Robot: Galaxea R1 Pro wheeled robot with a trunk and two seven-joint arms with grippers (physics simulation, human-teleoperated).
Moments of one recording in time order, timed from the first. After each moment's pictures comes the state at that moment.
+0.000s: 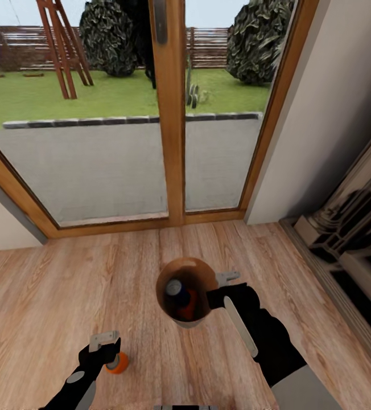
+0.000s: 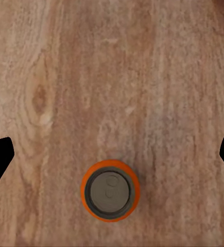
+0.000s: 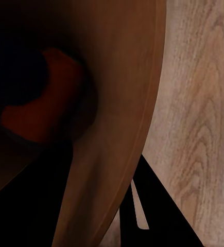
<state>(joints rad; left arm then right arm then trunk) -0.38 0.07 -0.07 -0.59 0.22 -0.07 0.10 -0.56 0.07 0.34 -1.26 -0.21 1.01 -0.23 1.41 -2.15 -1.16</state>
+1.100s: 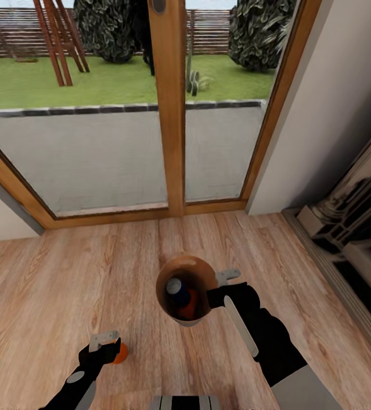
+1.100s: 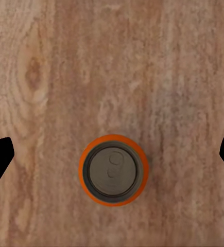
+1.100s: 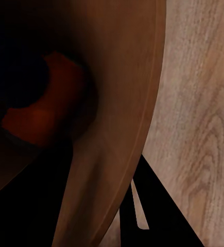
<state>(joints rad) -0.38 0.07 -0.07 -0.59 0.22 -0.07 0.10 -0.56 0.07 0.34 -1.27 -0.21 1.01 -0.23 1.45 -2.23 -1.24</state>
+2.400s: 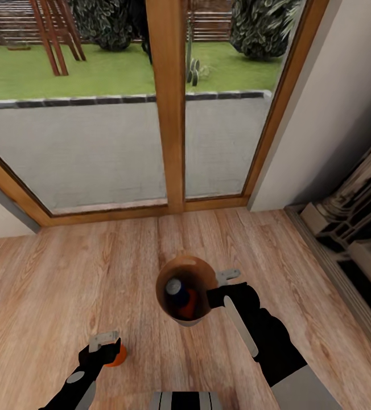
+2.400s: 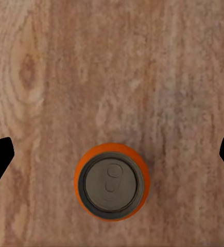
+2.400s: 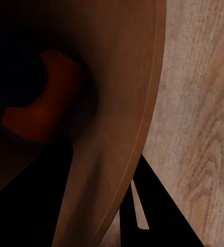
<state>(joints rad) -0.38 0.07 -0.07 -0.59 0.22 -0.07 0.10 -0.56 0.07 0.34 -1.27 -0.20 1.00 -0.23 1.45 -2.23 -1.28</state>
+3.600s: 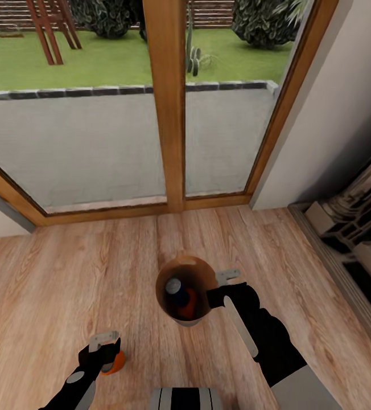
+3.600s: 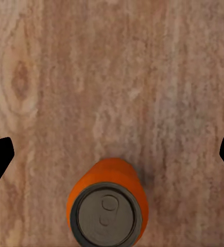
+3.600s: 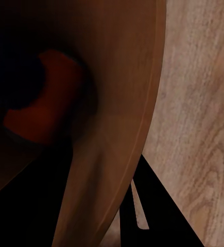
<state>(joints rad) -0.38 0.07 -0.07 -0.59 0.22 -0.07 0.10 -0.56 0.07 0.35 -1.27 -0.21 1.00 -0.23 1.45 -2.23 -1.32</state>
